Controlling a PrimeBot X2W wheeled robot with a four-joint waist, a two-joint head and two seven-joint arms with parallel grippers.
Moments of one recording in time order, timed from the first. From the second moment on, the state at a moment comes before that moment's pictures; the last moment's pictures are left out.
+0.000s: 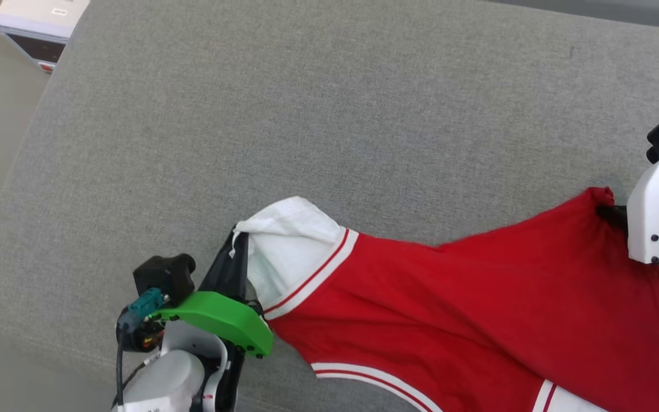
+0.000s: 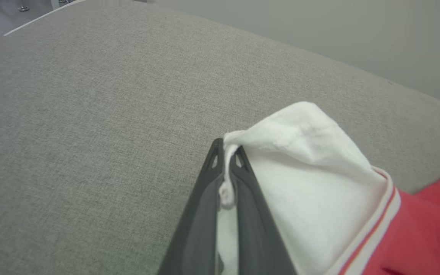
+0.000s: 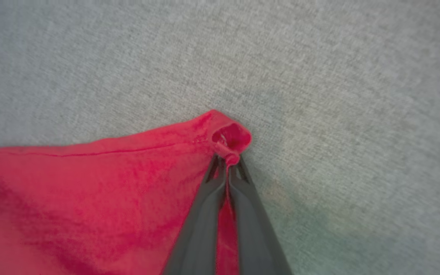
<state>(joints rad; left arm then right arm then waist) -0.23 0.35 -0.56 0.06 -0.74 0.30 -0.21 -0.61 -0.64 0.45 0.39 0.82 0.13 0.79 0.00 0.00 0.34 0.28</state>
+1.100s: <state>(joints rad) -1.19 0.35 -0.53 0.67 -0.66 0.11 -0.10 -1.16 -0.42 0.28 0.76 0.63 0.13 0.25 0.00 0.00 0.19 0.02</state>
